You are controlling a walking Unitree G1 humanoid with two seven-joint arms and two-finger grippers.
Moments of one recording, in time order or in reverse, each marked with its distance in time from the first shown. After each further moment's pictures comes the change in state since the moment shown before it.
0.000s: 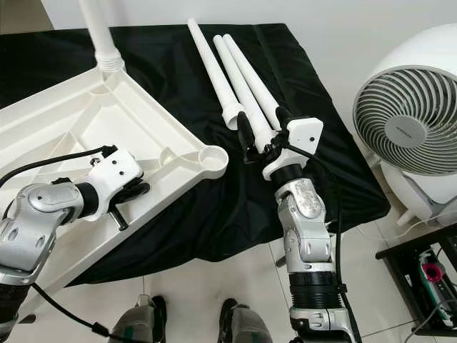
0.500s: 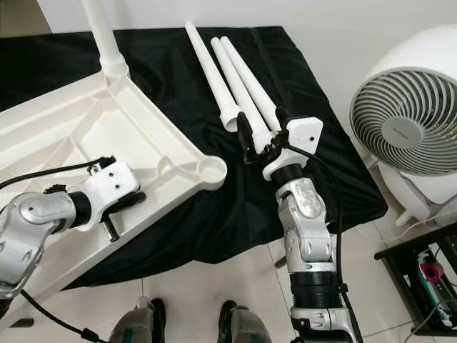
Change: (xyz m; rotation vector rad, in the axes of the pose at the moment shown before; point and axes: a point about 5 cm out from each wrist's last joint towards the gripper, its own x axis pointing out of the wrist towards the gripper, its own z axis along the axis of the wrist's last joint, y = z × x) left arm -0.014 -0.008 -0.011 0.089 0.030 -0.045; right arm 0.000 -0.001 0.000 -0.008 0.003 0.009
